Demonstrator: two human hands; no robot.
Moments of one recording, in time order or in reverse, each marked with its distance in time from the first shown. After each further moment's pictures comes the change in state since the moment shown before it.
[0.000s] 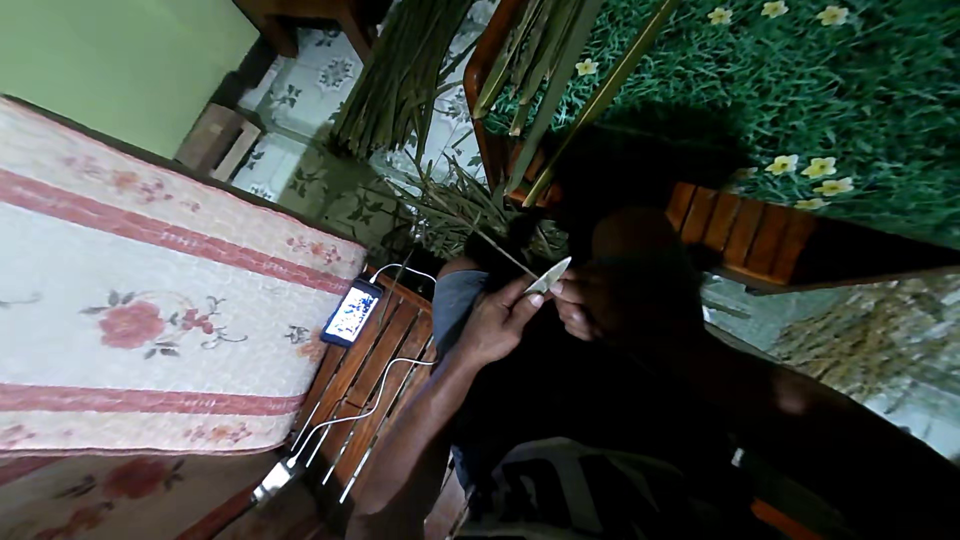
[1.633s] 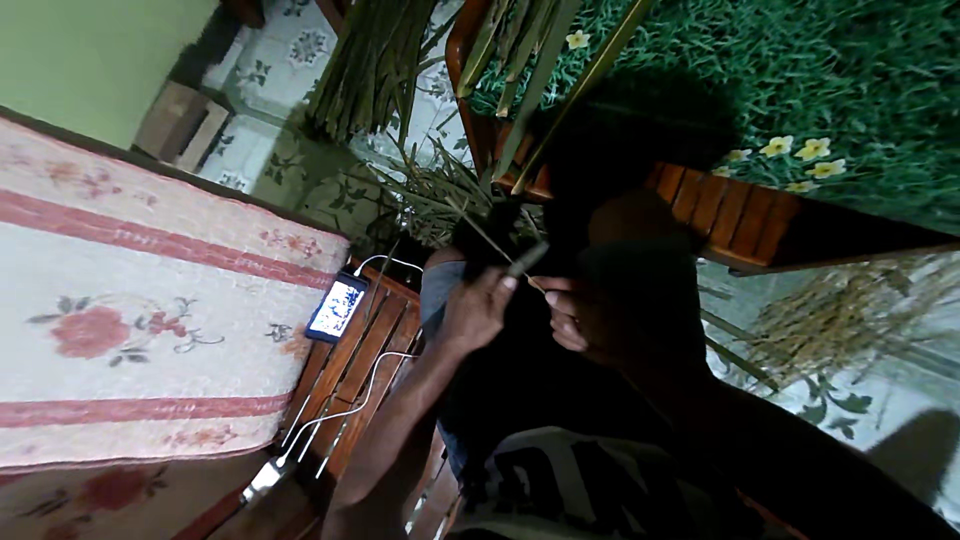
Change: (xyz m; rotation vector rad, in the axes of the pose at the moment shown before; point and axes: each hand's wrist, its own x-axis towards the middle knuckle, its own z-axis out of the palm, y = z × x) left_hand 0.008 -0.021 -0.016 0.394 0.120 -0.121; right_hand -0.009 0.041 0.012 0.221 0.185 -0.016
